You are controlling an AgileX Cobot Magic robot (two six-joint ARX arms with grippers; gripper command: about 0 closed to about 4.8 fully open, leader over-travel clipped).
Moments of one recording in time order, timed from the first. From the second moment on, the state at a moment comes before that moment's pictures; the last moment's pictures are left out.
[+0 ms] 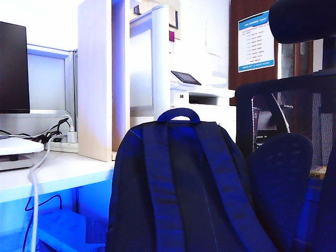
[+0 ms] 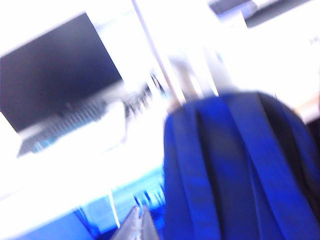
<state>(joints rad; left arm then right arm) -0.06 0.00 0.19 0.00 0.68 -0.44 0.08 0.02 0.08 0.07 -0.52 0.47</state>
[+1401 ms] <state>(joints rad) -0.08 1.44 0.90 0.21 0.62 -0.20 0.08 0.71 0.63 0.08 -0.45 0.53</state>
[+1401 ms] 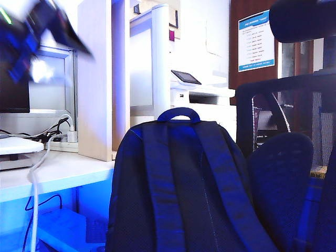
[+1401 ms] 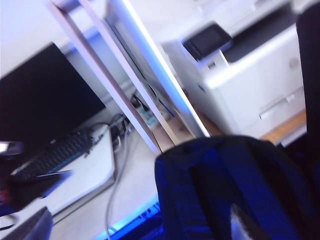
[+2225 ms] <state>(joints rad) -0.14 2.15 1.53 0.21 0.68 -0.09 0.08 0.97 0.64 0.15 -0.45 0.52</state>
